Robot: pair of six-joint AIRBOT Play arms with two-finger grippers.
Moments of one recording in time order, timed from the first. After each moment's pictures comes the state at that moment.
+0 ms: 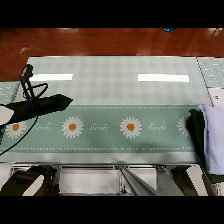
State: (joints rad) left arm -0.14 -0.76 0.65 0.90 -0.80 -1.43; right arm -1.16 -0.83 1.08 -1.67 1.78 1.67
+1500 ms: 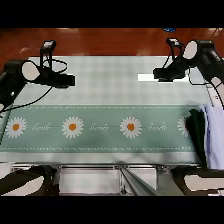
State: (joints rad) left arm -0.22 -1.26 1.16 1.45 -0.93 -1.64; right arm 0.14 -1.55 1.52 -1.50 1.23 1.67
